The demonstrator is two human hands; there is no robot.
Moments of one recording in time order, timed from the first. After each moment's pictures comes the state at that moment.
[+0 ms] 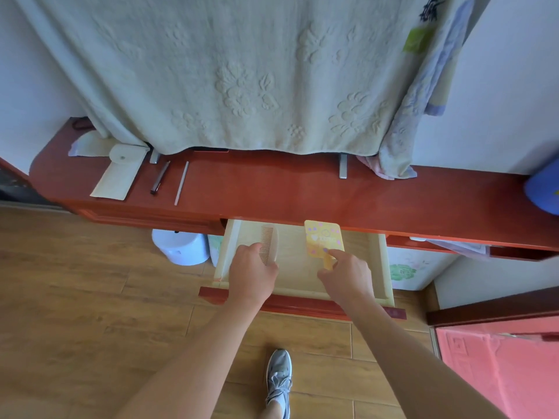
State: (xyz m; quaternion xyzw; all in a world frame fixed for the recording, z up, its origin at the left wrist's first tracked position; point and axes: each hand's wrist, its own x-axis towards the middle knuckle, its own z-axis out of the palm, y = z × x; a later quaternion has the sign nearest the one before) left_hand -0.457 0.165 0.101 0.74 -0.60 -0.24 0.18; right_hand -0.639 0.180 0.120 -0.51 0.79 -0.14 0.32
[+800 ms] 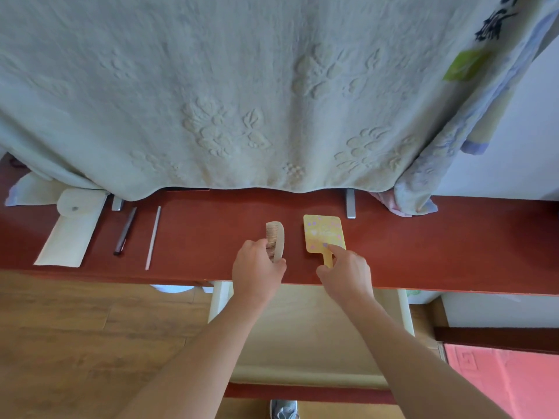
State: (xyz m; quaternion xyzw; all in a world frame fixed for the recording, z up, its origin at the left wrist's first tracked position) left_hand -0.474 -0.007 0.074 0.73 -0.63 -0.23 0.15; right_hand -0.643 0.019 0.085 -0.51 0.80 -0.14 0.28
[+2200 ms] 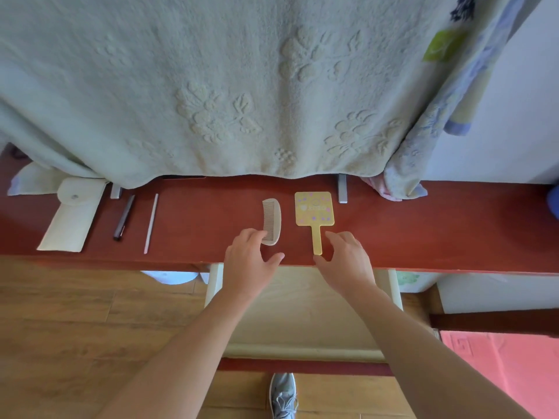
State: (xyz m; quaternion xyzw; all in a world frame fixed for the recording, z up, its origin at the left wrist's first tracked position) left_hand -0.461 0.017 0.061 0.66 -0.71 -0.18 0.19; right_hand -0.660 0.042 0.086 -0.59 0.76 -0.12 0.23
